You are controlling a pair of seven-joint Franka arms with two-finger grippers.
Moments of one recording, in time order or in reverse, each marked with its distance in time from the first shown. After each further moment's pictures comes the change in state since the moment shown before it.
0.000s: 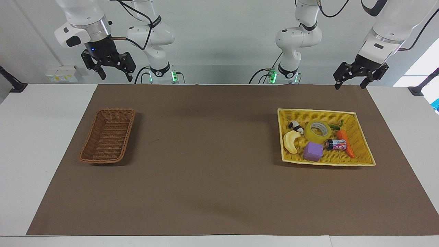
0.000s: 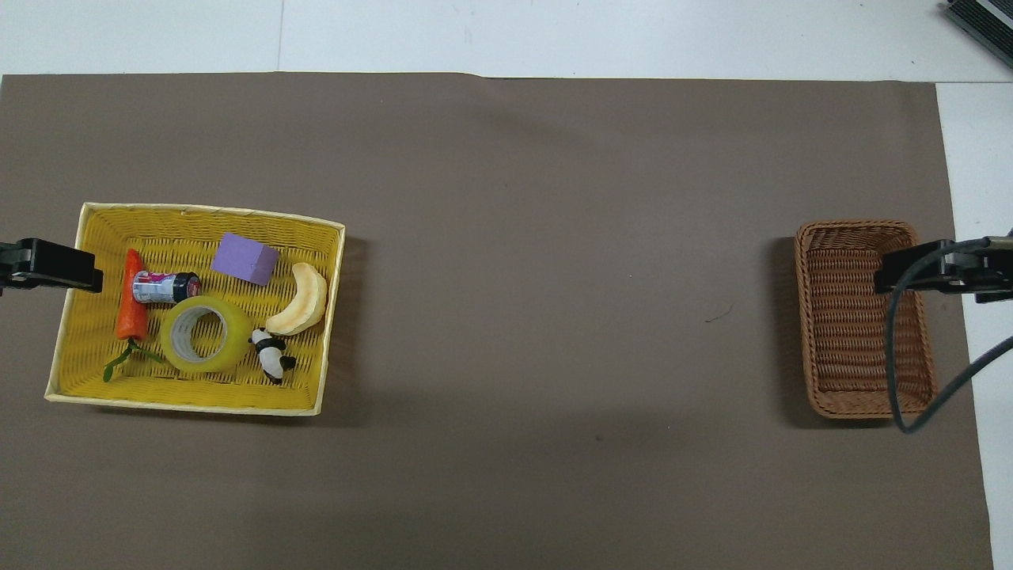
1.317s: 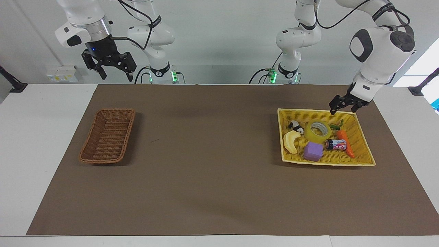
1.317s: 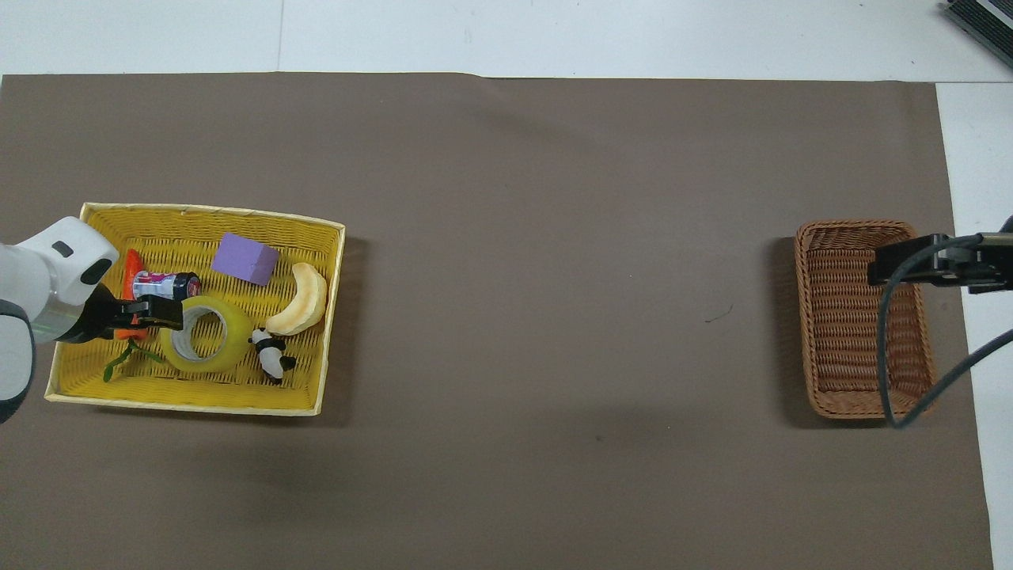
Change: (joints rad) left arm 0.077 0.032 0.005 -0.554 0.000 0.534 0.003; right arm 0.006 0.001 0.007 -0.002 0.003 0.051 -0.001
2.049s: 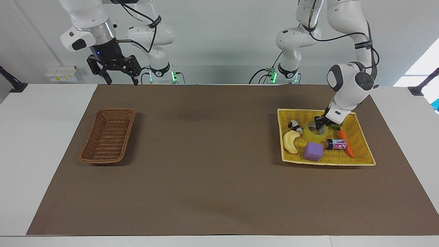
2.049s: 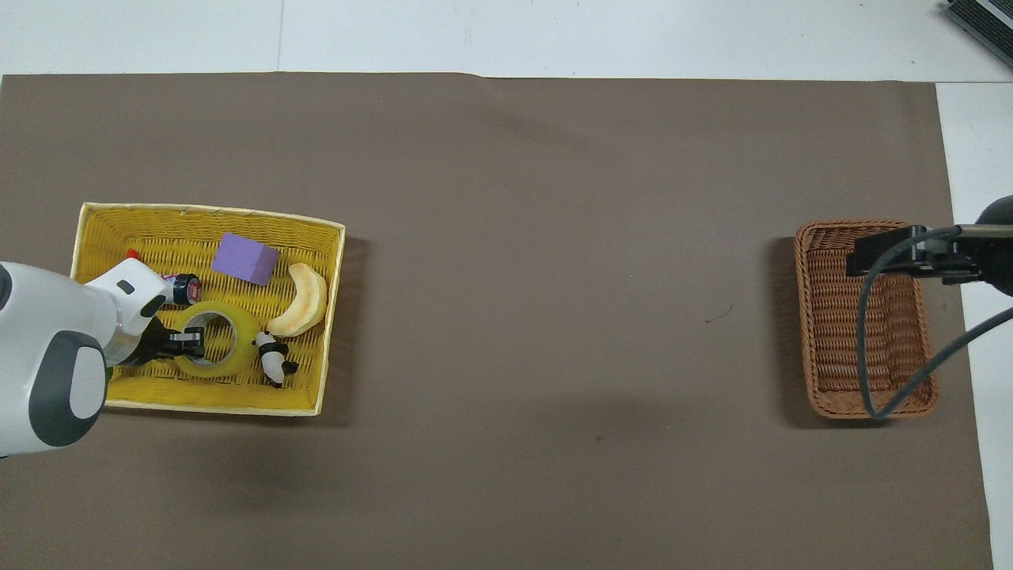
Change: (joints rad) left arm 0.000 0.051 -0.003 -0.161 0.001 0.195 0.002; right arm 0.005 0.008 0.003 -0.013 0.040 0.020 0.000
